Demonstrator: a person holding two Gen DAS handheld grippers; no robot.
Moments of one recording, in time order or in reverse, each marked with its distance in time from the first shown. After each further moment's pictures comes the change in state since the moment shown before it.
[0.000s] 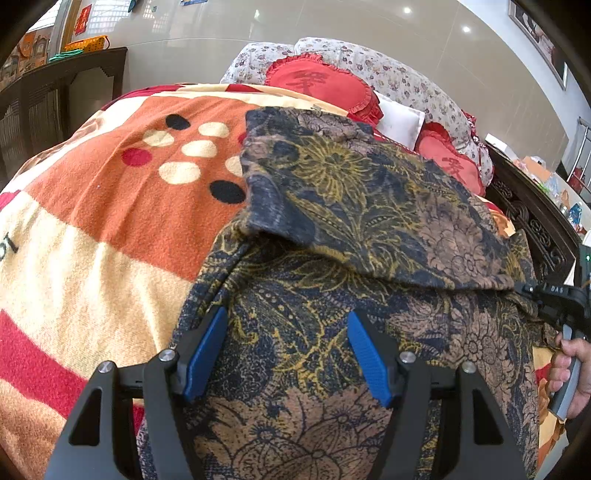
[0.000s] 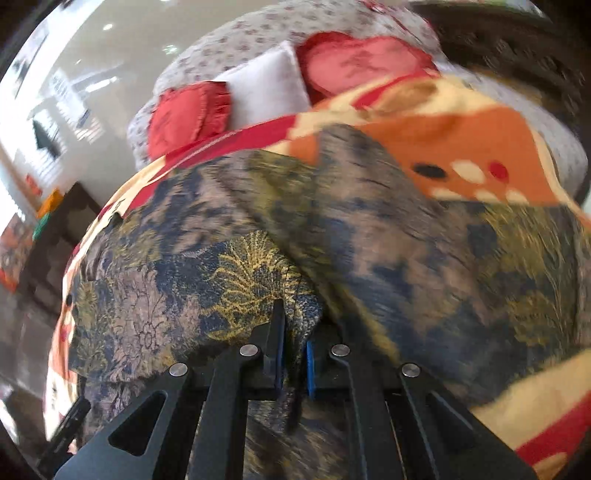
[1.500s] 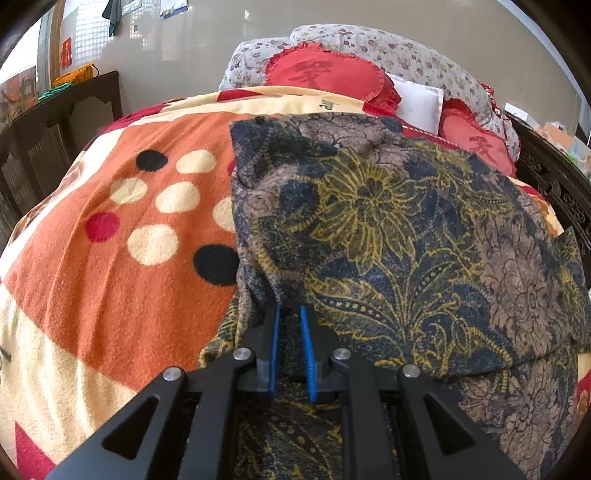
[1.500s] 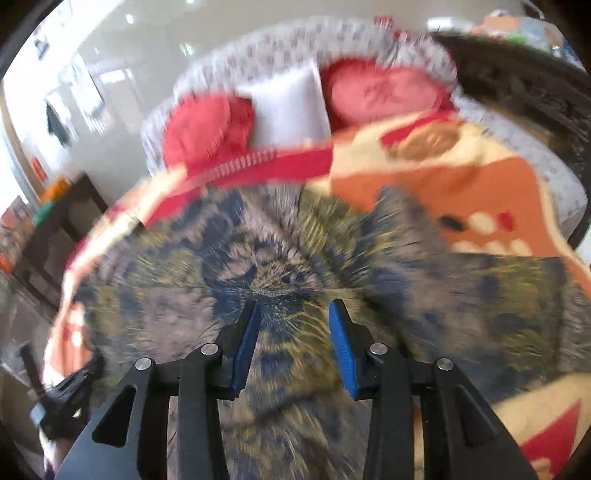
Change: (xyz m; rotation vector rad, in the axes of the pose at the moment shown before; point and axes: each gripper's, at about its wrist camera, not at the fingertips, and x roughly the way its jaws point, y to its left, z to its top) left arm 0.056 -0.015 0.055 0.112 0.022 0.146; right arm -0.051 0.047 0.009 -0.139 -0.147 -0.038
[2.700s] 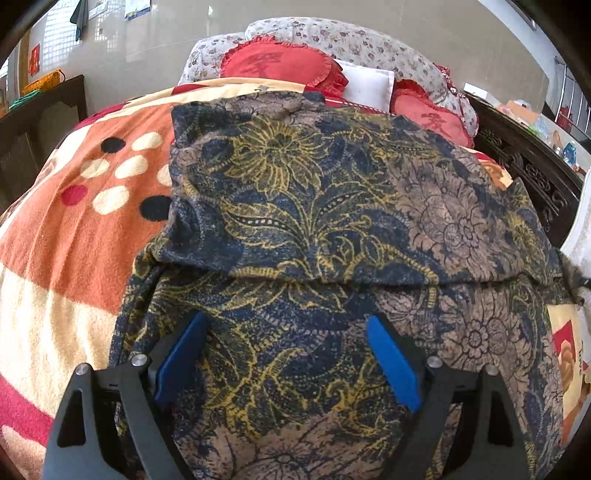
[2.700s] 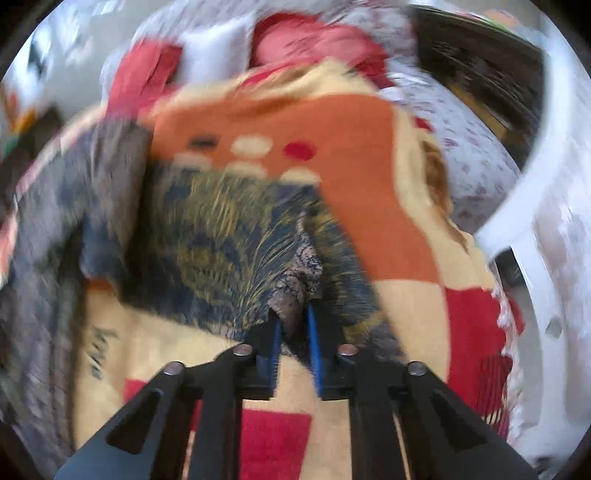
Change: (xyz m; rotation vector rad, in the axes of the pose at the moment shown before) left arm -0.032 -0.041 -0.042 0.081 0.033 -0.119; right arm -0.049 -0.221 -0.016 -0.083 0.212 -0.137
